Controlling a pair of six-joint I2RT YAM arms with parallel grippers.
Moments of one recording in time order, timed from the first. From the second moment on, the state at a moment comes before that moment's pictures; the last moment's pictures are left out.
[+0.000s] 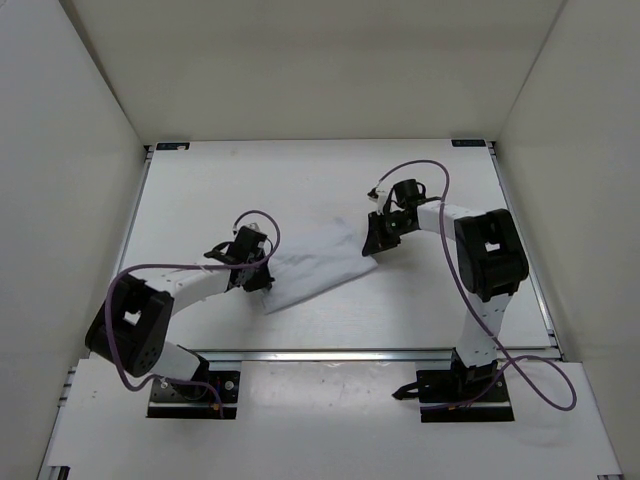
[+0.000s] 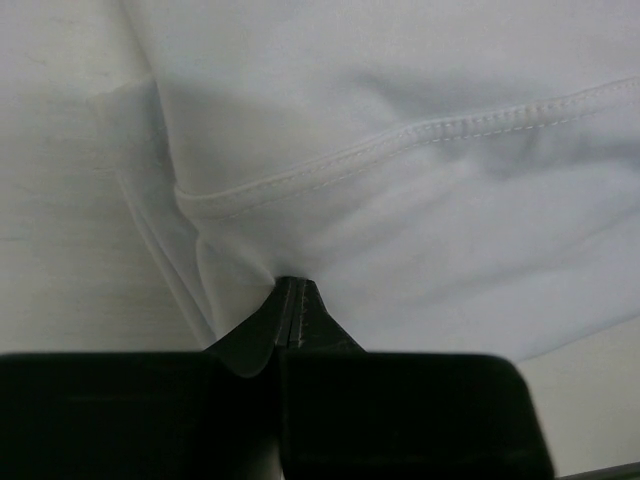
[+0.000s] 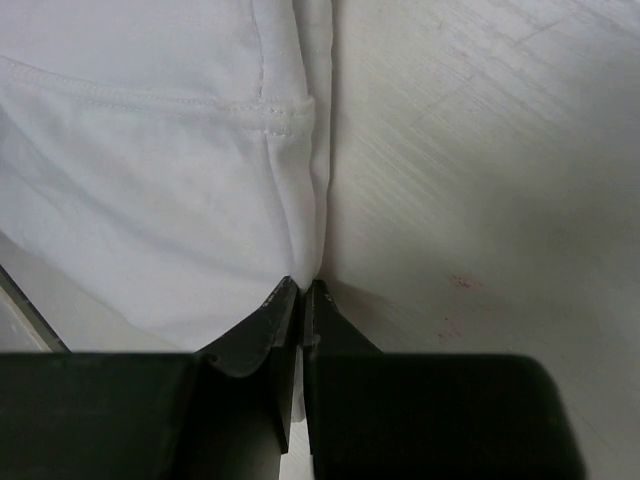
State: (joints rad) left arm -0.49 1.42 0.65 -0.26 -0.07 -0.70; right arm 0.26 1.96 1.21 -0.38 -0.62 0.01
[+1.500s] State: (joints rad) left arm -0.45 2.01 1.26 -0.23 0.34 -0.59; right arm 0.53 1.92 1.51 -0.51 -0.61 0.16
